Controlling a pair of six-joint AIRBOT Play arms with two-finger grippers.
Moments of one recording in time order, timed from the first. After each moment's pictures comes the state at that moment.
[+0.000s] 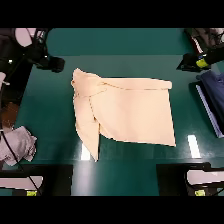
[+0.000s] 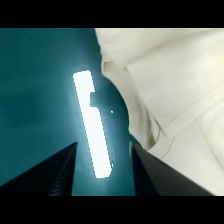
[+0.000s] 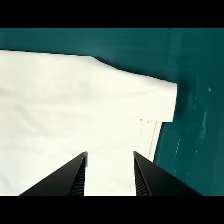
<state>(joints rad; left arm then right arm) -0.16 -1.51 1.76 1.61 -1.37 -1.55 -0.17 -1.53 1.73 -1.22 1.38 1.48</state>
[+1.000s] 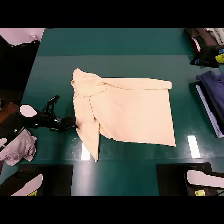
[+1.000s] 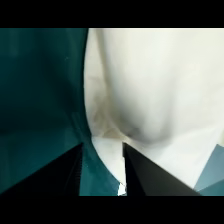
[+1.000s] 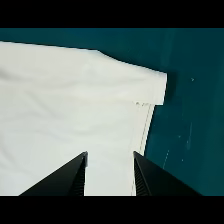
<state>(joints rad) -0.05 -1.05 0.57 0.92 -1.01 -1.43 -0.21 -1.39 1.76 -1.22 1.49 1.46</state>
